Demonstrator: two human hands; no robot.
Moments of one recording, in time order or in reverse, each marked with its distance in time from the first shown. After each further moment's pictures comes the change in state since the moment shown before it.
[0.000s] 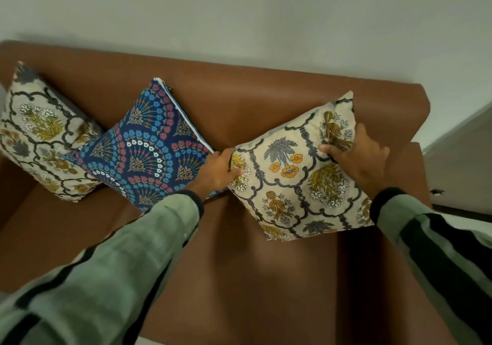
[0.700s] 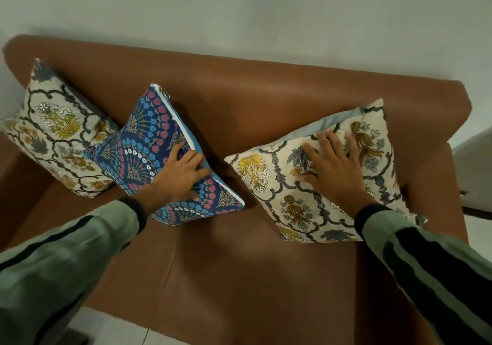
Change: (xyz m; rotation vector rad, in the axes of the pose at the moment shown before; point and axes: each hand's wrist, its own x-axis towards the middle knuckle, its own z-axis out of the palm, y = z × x) left_hand -0.042 -0.098 -0.068 0.958 -0.028 0.423; right_hand -0.022 -0.034 0.068 -0.565 -0.044 -0.578
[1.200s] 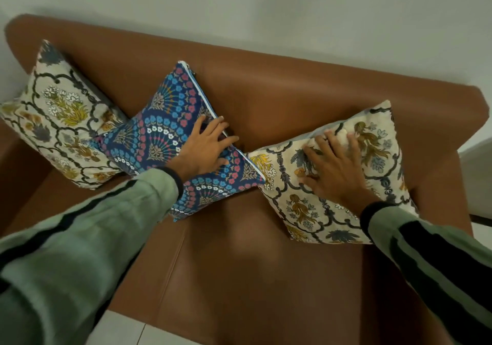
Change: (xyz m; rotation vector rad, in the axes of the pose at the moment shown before) left_hand 0.043 -0.018 -0.004 -0.075 0.116 -0.130; right_hand 0.011 -0.031 0.005 -0.091 -0.064 -0.083
